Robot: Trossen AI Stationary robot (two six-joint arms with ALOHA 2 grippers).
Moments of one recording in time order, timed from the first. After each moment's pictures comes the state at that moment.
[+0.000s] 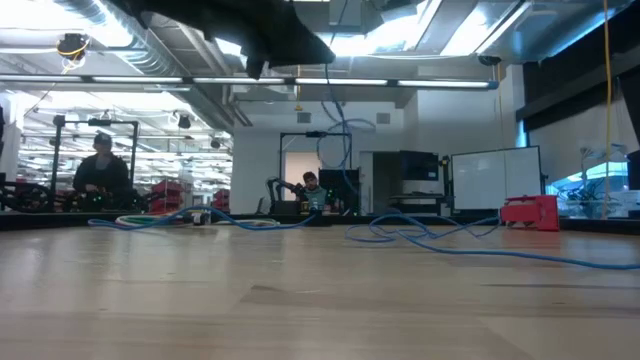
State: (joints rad) left arm -0.09 1.45 0.81 0.35 -0.42 -0.10; right arm 0.40 1.35 1.23 -0.06 0.77 -0.34
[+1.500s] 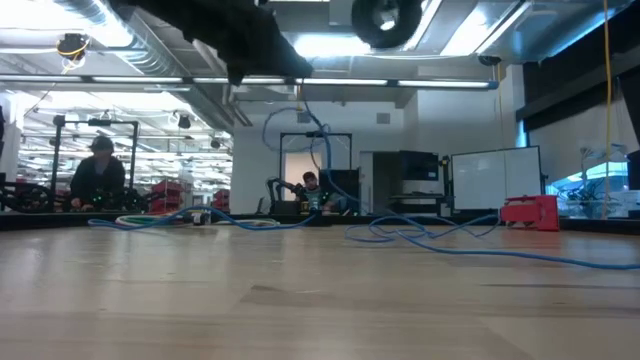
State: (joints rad) left arm -0.13 1.35 0.80 0.17 -0.43 -0.16; right arm 0.44 1.51 1.32 -0.60 0.78 0.00
